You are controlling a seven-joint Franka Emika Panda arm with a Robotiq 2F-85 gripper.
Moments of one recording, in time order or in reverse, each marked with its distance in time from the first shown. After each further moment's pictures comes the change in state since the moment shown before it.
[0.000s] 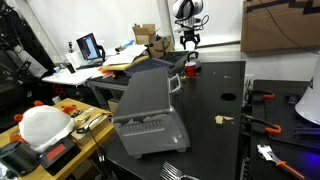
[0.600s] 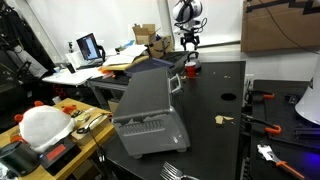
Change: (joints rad) arm -0.026 0.086 0.000 0.109 0.000 -0.012 0.076
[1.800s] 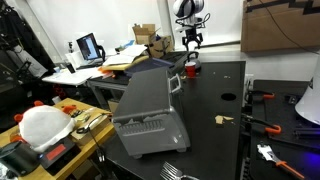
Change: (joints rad) arm 0.027 -0.121 0.000 -0.145 -0.018 -0.097 -0.052
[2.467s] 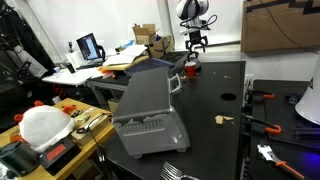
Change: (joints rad) arm 0.040 -0.121 0.000 -0.247 -0.026 0.081 -0.132
